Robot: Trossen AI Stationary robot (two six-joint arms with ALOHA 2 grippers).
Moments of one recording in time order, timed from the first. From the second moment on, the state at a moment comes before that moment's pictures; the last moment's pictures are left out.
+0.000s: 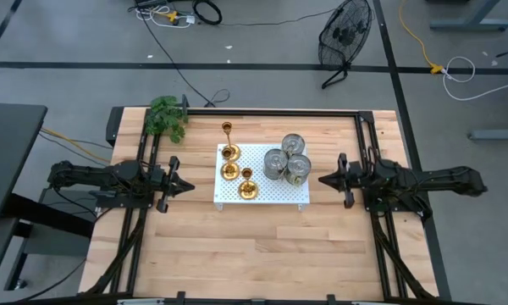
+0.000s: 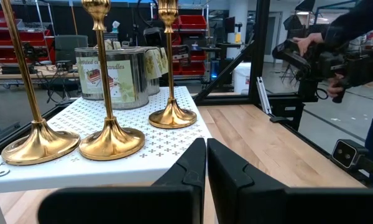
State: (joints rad) left arm -0.11 0.01 0.01 0.05 -0.01 -0.01; right arm 0.00 0.20 0.03 0.13 -0.02 0.16
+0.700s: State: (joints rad) left arm -0.11 0.01 0.01 0.05 -0.01 -0.01; right arm 0.04 0.03 0.02 0.01 -0.03 0.08
